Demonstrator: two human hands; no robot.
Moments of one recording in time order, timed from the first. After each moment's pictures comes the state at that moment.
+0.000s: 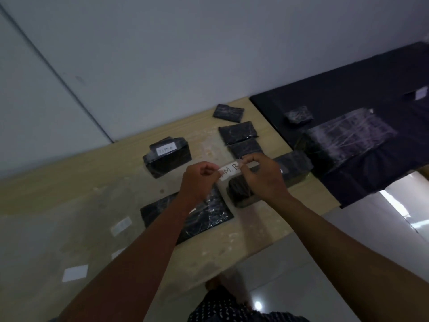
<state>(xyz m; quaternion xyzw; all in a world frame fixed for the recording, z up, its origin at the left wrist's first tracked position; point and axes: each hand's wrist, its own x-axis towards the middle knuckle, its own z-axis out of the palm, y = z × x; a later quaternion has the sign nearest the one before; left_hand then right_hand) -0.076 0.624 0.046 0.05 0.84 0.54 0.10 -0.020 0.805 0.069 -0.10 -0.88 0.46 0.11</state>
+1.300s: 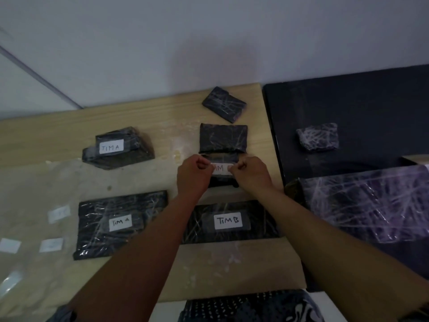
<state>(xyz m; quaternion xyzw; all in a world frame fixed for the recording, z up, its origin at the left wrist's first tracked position) -0.192 0.797 -0.025 -0.24 0.89 0.39 0.05 -0.210 0.954 -0.029 -0.11 -0.88 0.42 -0.22</state>
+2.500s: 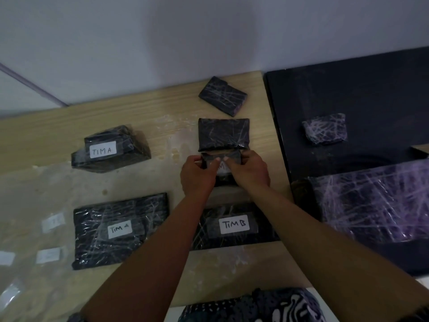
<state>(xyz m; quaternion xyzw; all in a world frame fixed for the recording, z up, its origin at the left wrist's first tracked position) -0.199 0.809 -0.042 -0.34 0.84 0.42 0.07 -0.210 0.933 -0.044 -0.26 -0.82 0.47 -0.19</state>
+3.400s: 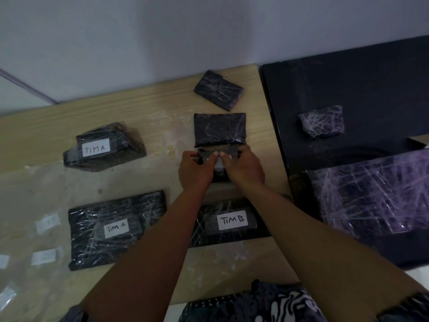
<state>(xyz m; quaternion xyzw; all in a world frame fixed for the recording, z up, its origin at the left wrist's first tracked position) -0.202 0.810 -0.050 -0.36 0.82 0.44 0.08 -0.209 0.925 -0.056 -0.22 -0.86 0.41 -0.18</state>
